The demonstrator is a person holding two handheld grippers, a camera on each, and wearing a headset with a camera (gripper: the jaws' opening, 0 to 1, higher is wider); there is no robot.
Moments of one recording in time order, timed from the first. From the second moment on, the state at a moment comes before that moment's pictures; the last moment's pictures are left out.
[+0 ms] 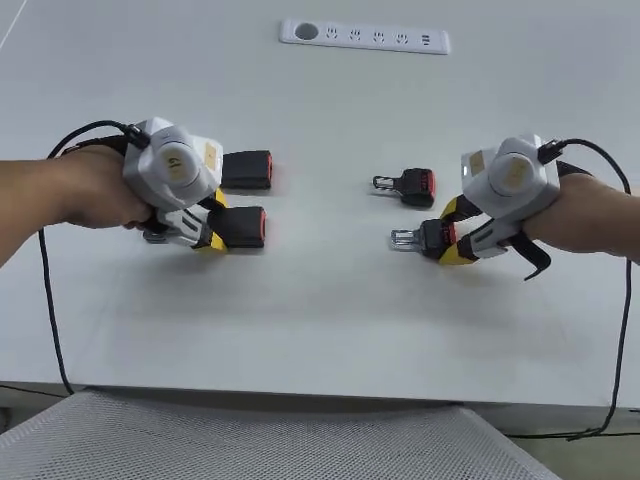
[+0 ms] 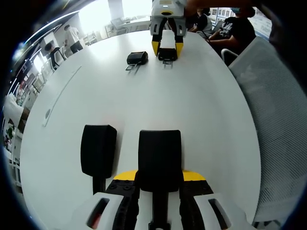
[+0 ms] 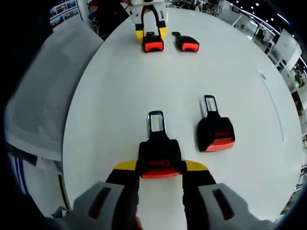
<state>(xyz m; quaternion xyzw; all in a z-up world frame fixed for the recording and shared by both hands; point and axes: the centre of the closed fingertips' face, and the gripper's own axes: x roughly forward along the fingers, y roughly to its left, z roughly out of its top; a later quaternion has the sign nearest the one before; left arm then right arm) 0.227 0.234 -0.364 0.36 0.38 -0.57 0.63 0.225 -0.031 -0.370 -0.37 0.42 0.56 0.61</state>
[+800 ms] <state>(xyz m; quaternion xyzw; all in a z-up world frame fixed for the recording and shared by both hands) 0.227 0.234 -0.364 0.37 0.38 -0.57 0.63 0.229 -0.018 -0.370 -0.36 0.41 0.56 0.63</state>
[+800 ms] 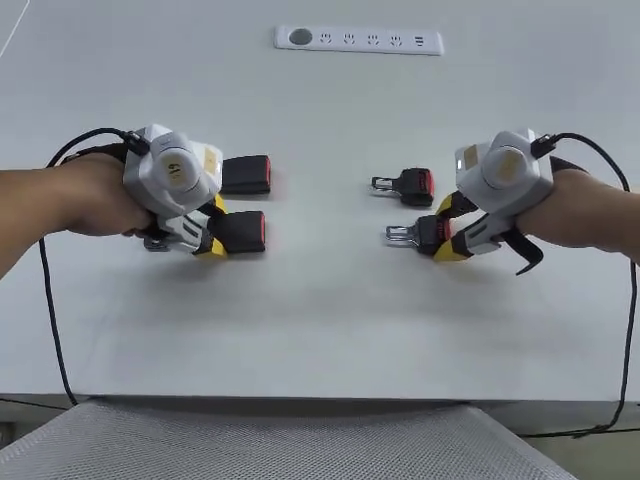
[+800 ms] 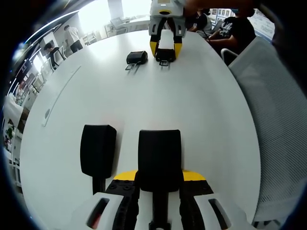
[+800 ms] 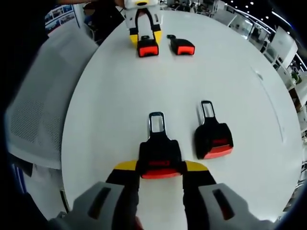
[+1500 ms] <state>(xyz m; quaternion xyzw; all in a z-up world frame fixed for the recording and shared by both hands) 0.225 0.234 -0.364 0.37 0.39 -0.57 0.63 0.221 0.034 -0.368 -0.36 0.37 0.57 0.64</state>
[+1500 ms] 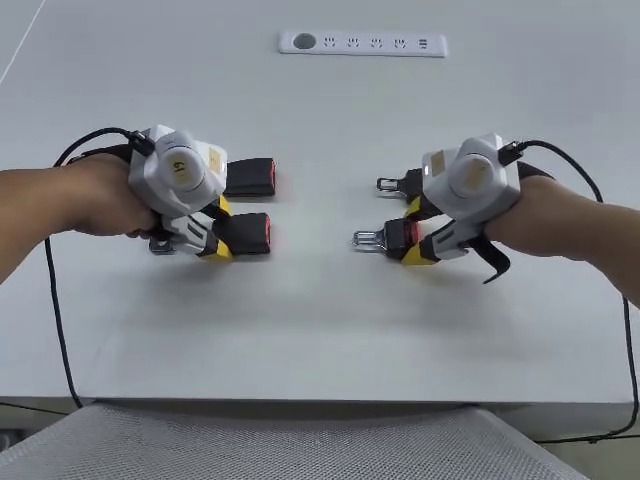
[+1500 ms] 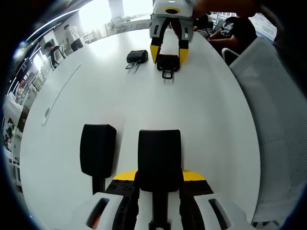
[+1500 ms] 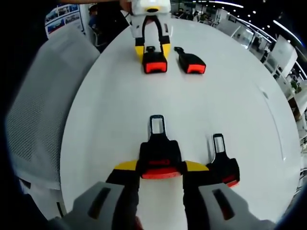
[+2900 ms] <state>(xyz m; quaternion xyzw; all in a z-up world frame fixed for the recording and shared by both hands) 0.236 0.239 -0.375 0.36 0.39 -0.57 0.63 0.233 0.147 -0.366 -0.35 0.33 0.59 0.65</state>
